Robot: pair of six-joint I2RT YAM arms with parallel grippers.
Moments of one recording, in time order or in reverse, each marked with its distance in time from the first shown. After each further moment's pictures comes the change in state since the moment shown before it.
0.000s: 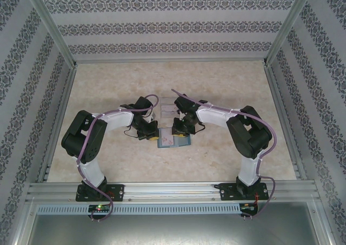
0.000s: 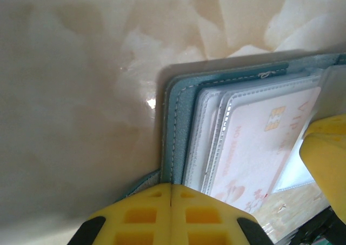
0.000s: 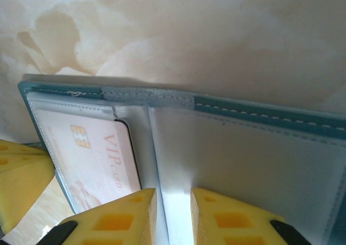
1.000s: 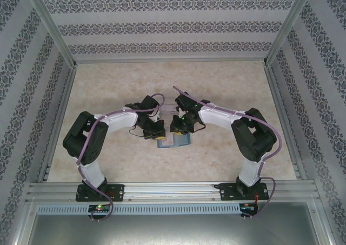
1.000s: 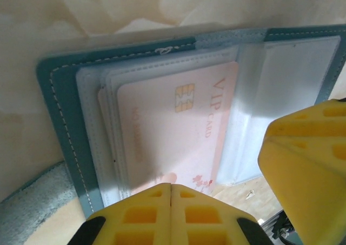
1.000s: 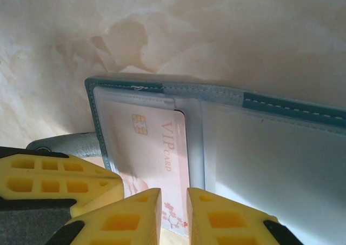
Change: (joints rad) left arm -0.072 -0.001 0.053 0.001 0.026 -0.039; right arm 0.000 -0.056 -0.013 0.055 -0.053 0.031
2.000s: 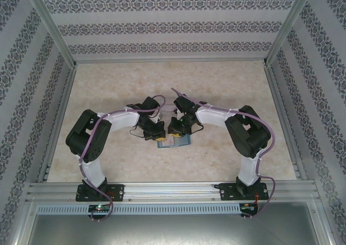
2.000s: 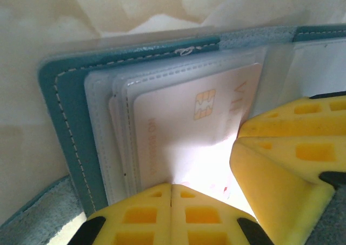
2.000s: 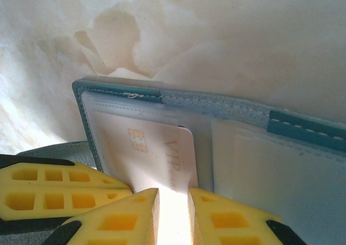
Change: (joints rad) left arm 0.000 0.035 0.003 0.000 0.005 0.005; right arm 0.000 0.070 -0.006 0.058 -0.060 0.018
